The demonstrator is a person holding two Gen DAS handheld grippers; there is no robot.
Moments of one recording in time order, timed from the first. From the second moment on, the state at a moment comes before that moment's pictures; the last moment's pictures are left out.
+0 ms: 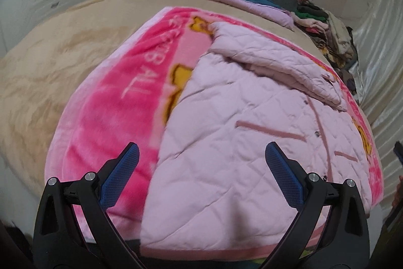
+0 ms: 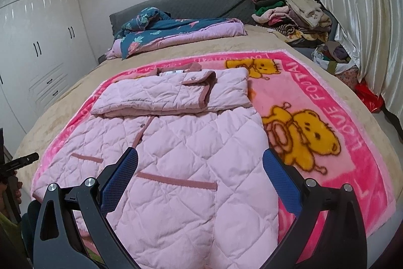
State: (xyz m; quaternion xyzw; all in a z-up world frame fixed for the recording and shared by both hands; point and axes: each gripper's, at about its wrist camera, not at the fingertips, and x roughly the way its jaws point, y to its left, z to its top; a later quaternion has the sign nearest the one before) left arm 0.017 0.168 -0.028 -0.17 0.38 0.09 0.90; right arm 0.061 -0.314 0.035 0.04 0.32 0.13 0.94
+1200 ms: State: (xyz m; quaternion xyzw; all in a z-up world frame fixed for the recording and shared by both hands) left arm 0.000 0.138 -0.083 -0.19 0.46 0.02 0.87; right arm 0.019 -0.380 -0.089 0.05 0.48 0.12 0.87
